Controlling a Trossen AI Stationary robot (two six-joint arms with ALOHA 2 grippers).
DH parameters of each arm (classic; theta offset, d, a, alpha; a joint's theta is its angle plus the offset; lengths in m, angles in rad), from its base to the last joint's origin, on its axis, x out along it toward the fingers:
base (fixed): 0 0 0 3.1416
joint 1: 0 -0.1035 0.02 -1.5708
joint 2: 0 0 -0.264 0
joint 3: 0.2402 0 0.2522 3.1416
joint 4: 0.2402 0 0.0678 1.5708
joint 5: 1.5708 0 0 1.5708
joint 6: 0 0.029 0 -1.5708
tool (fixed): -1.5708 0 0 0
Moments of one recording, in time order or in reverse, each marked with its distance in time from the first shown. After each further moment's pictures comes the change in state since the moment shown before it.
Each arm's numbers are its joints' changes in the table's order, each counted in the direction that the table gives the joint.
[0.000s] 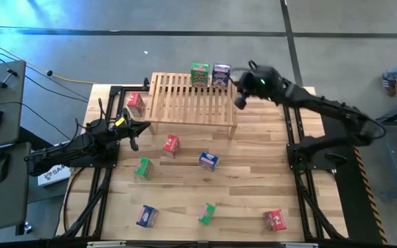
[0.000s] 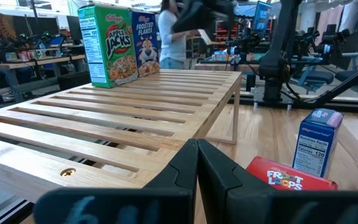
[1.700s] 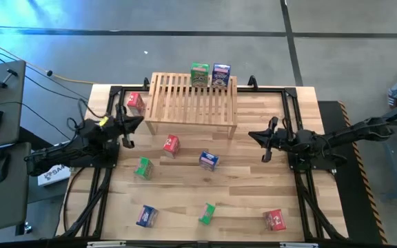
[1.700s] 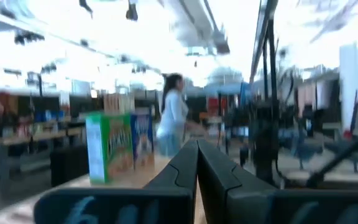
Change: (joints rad) left arm 0.002 0.000 0.000 -0.352 -0.045 -0.002; right arm -0.709 0.659 -0.961 -0.914 -0.288 0.154
